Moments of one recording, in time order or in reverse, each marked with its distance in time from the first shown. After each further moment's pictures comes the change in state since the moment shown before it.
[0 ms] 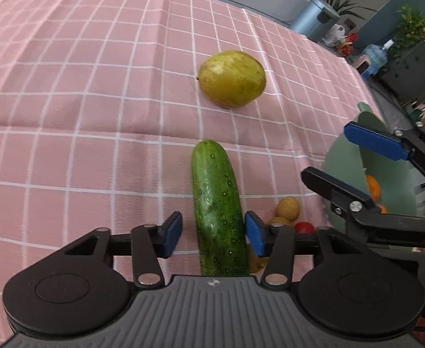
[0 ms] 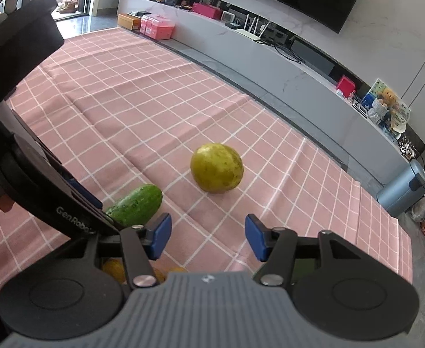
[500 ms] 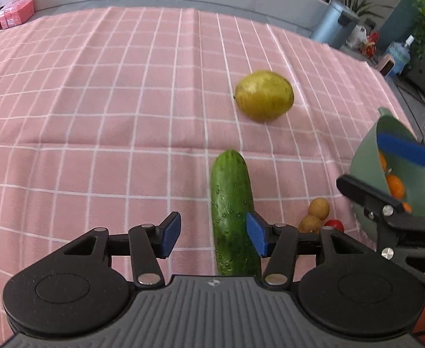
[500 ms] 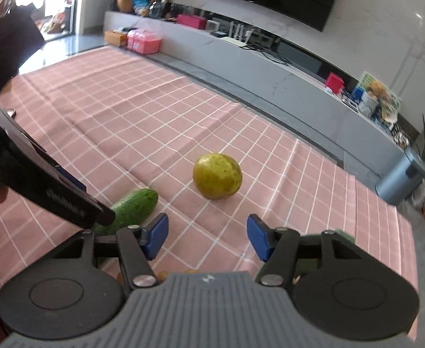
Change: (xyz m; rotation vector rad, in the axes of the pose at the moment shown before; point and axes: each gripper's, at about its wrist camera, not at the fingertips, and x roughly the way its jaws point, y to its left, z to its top) left arm -0.027 -0.001 -0.002 0.052 -0.058 0.181; right arm -0.019 0.004 0.001 0.074 -0.039 -0.009
